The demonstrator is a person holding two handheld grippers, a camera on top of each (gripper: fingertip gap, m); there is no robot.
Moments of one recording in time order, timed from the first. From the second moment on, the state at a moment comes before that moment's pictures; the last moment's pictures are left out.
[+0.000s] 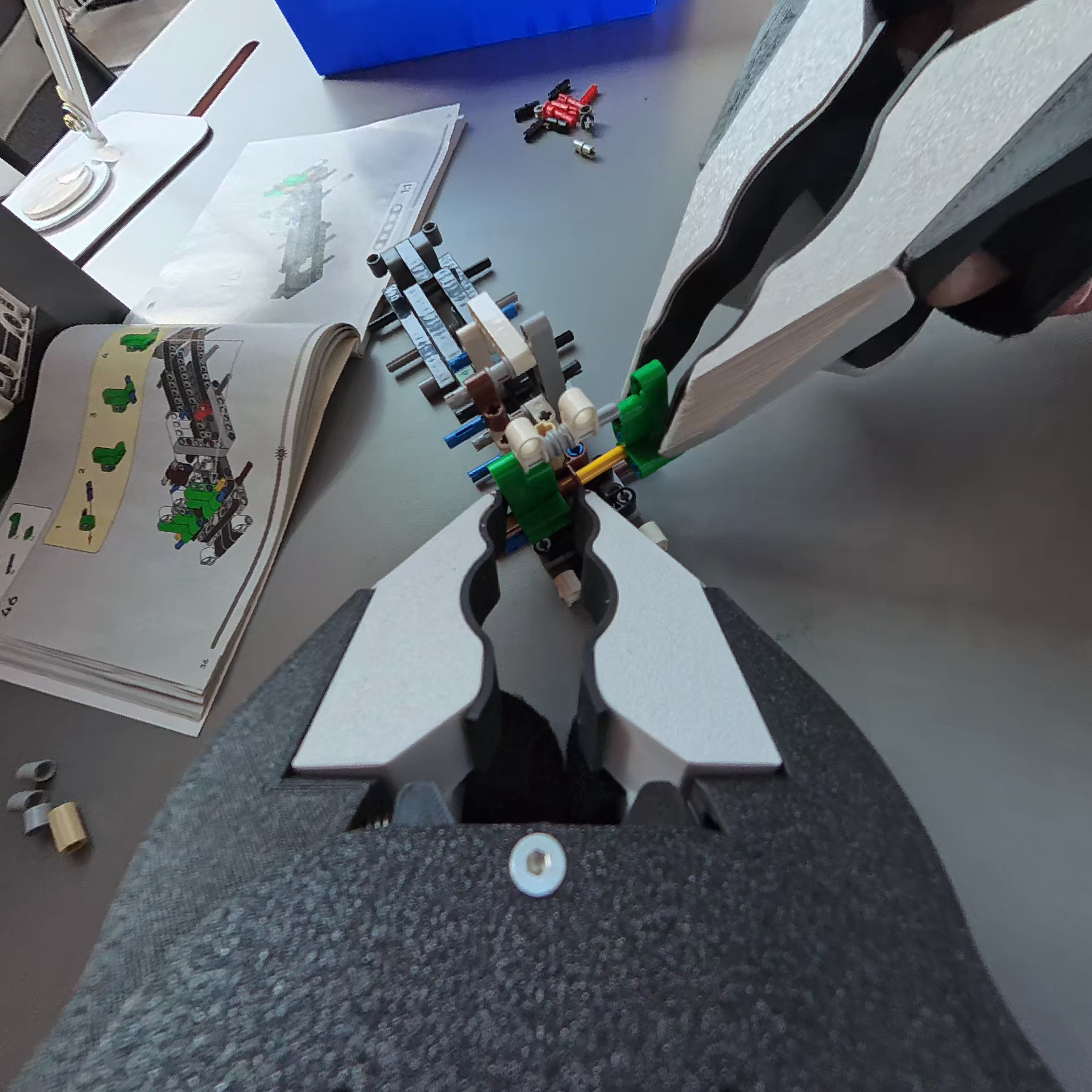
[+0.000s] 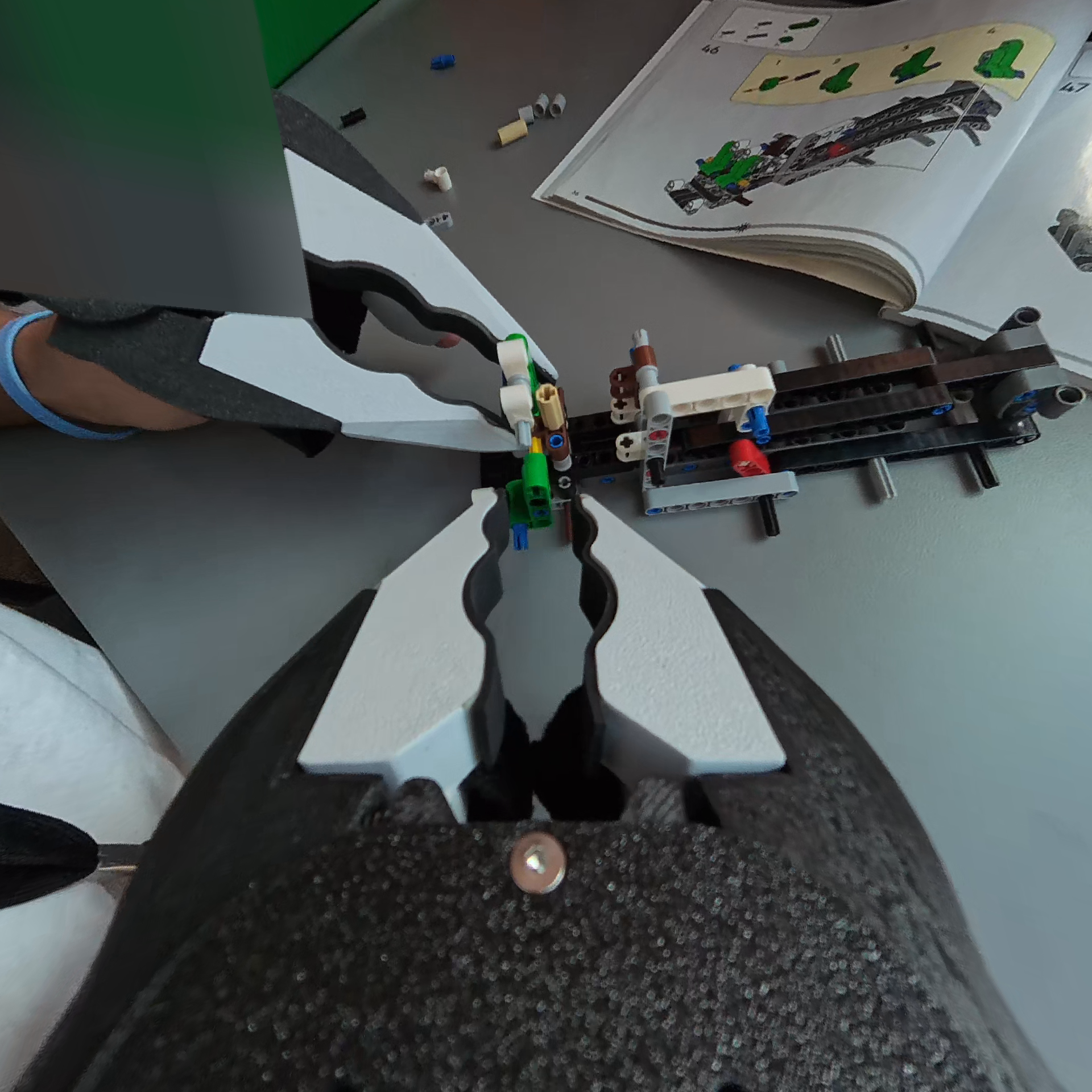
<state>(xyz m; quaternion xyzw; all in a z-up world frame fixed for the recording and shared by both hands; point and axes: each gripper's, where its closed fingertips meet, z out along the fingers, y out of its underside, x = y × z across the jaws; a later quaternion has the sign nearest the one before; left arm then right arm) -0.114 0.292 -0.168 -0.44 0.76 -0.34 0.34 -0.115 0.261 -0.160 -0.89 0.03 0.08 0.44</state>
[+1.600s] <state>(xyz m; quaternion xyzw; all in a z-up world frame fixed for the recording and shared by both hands) -0.109 0.286 -0.150 -0.38 0.77 -0.47 0.21 -0.114 0.263 -0.156 -0.86 -0.05 0.08 0.50</state>
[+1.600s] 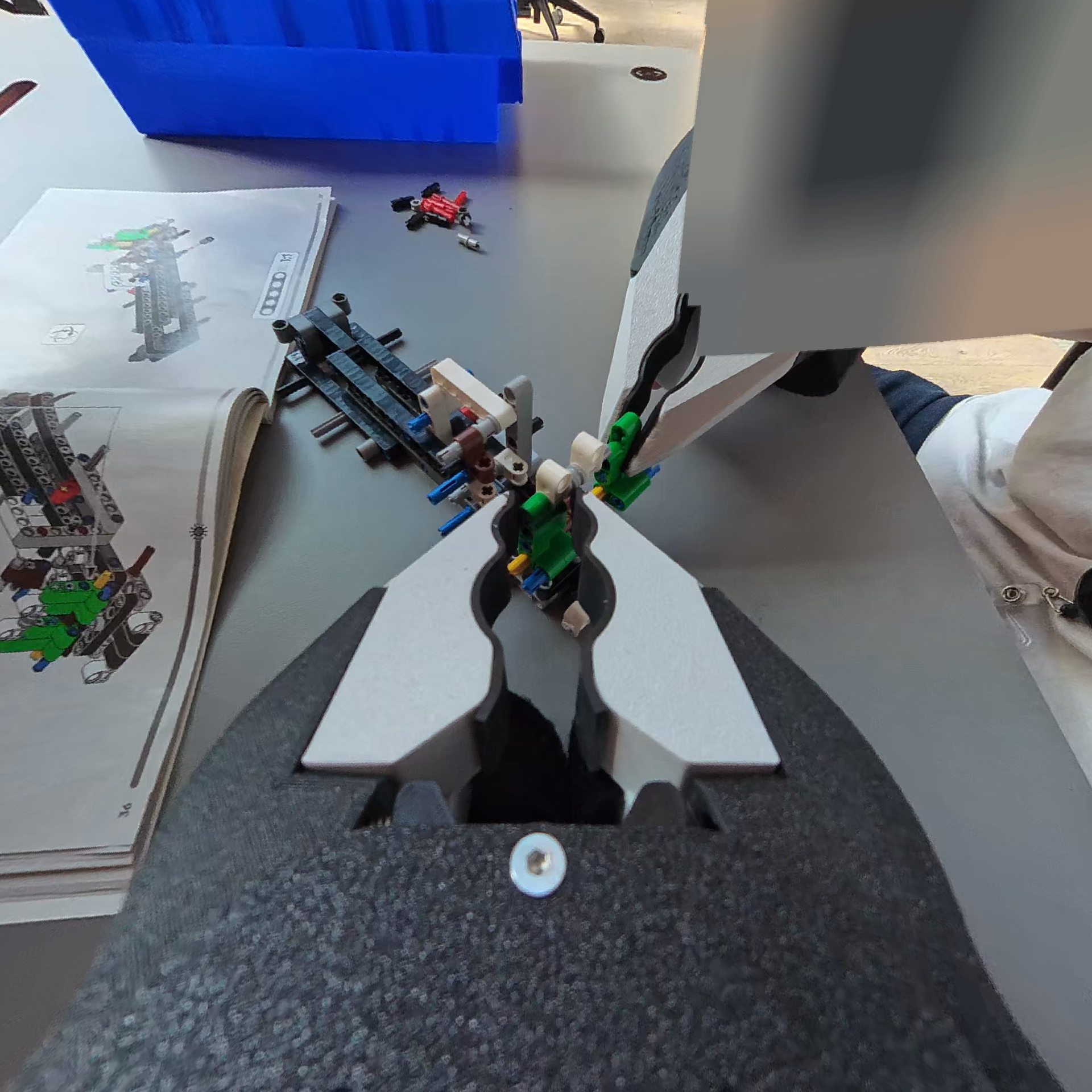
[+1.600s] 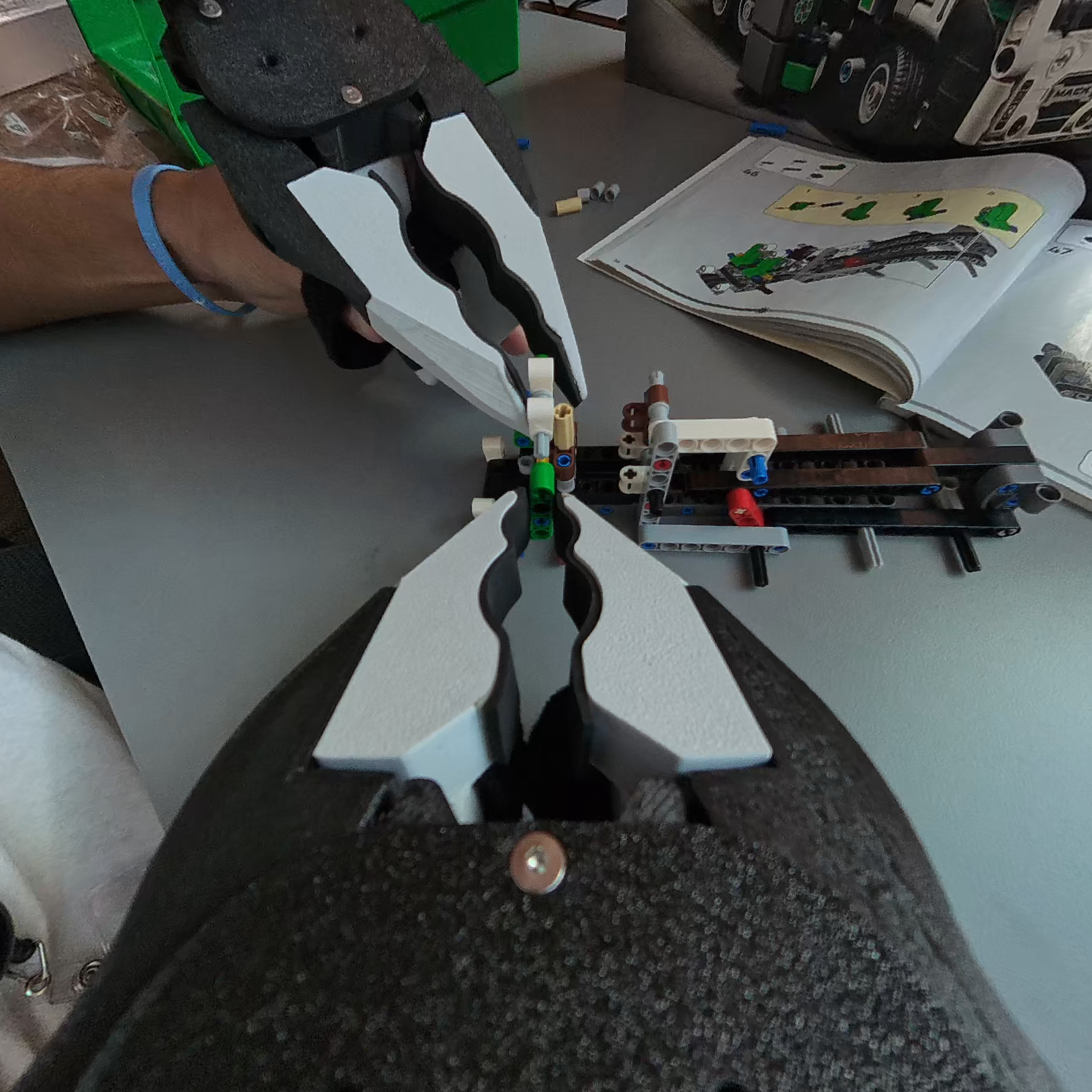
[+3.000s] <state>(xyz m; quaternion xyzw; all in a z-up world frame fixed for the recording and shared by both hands) -0.117 0.283 -0.163 -0.41 0.77 -0.46 0.16 -0.115 0.257 -0.159 -0.87 -0.09 0.05 0.49</state>
